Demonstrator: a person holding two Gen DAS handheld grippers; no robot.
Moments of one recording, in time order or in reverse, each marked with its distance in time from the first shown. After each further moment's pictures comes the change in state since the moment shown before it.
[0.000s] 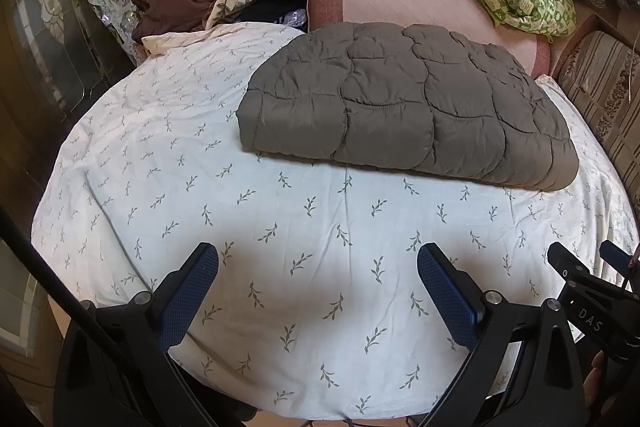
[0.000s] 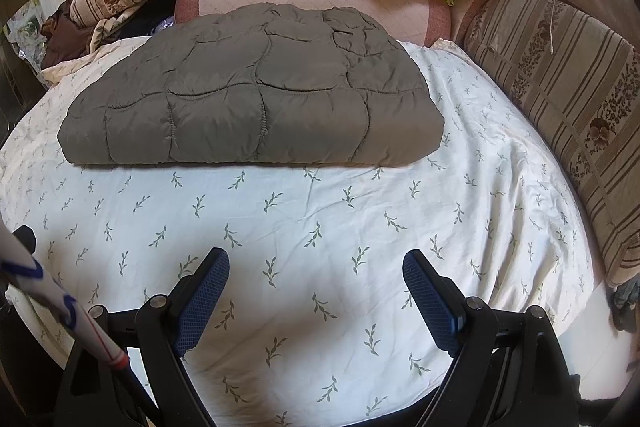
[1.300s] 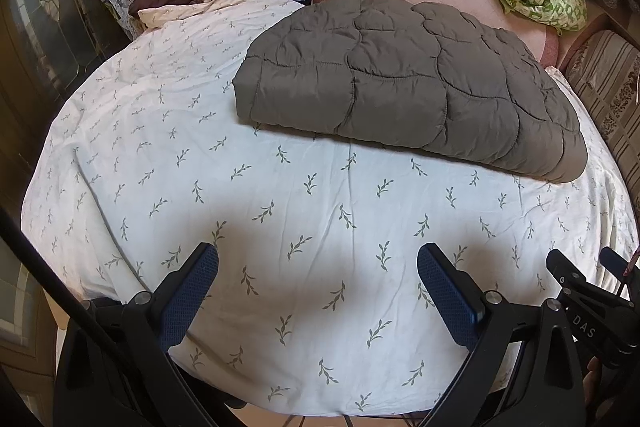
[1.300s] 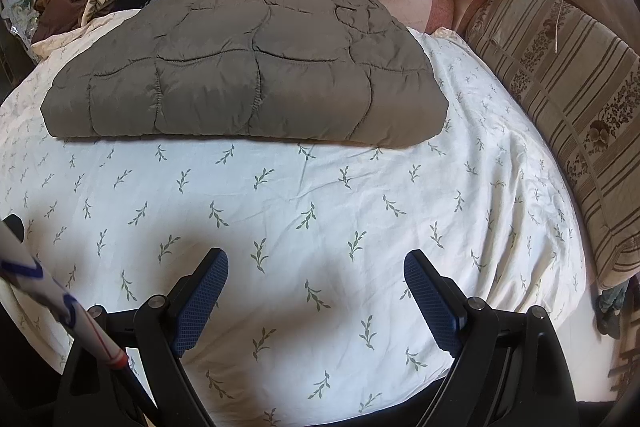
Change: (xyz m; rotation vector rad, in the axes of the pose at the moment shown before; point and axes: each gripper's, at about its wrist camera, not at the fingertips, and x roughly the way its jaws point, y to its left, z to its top) left arm 0.024 0.006 -0.006 -0.033 0.082 -0.014; right arm 0.017 0.009 -0.006 -0.038 0.067 -0.051
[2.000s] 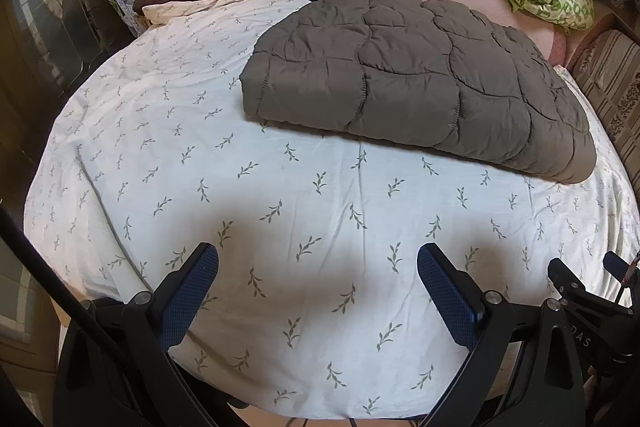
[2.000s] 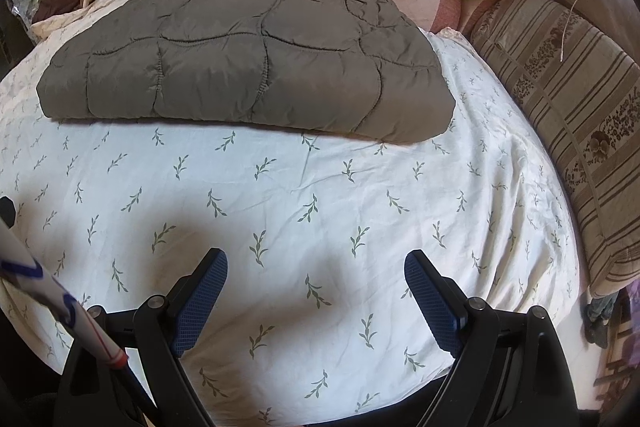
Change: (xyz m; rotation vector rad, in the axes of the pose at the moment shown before) left arm 0.007 0.005 0.002 -0.007 0.008 0.024; right arm 0.009 0.007 -0.002 -0.051 0.029 -0.027
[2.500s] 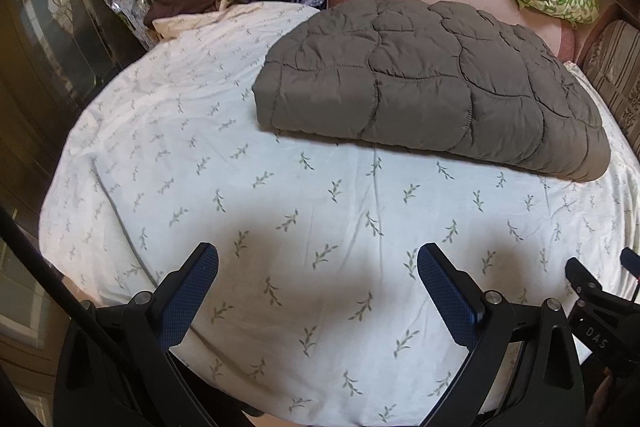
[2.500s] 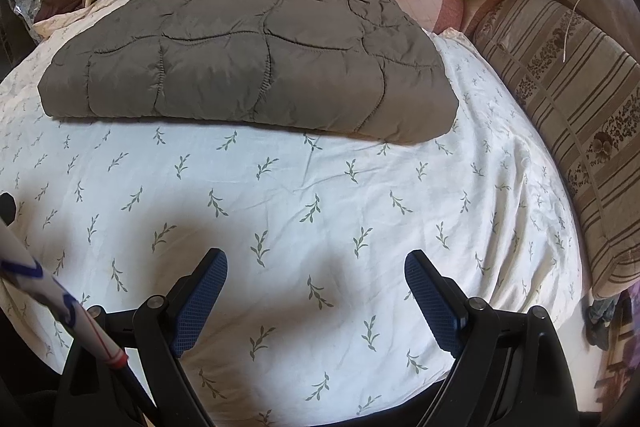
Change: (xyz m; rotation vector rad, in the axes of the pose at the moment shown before) left arm -0.001 -0.002 -0.002 0.035 -0.045 0.075; right arm 0.001 0.001 -0.001 -0.003 -0.009 0.005
